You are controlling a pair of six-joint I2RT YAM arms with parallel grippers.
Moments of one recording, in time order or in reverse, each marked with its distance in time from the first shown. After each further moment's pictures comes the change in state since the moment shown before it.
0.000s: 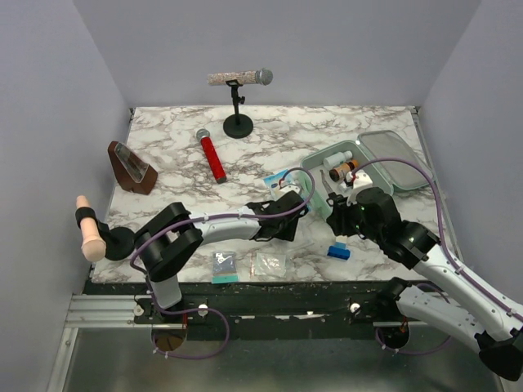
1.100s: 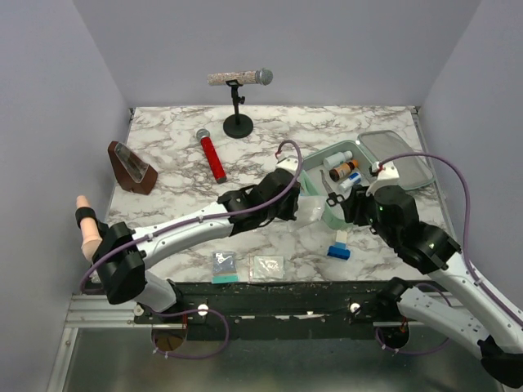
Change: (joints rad) left arm -0.006 -0.294 0.063 -0.038 0.023 0.063; right arm 0.000 -0.077 0.088 -0.031 0.175 0.047
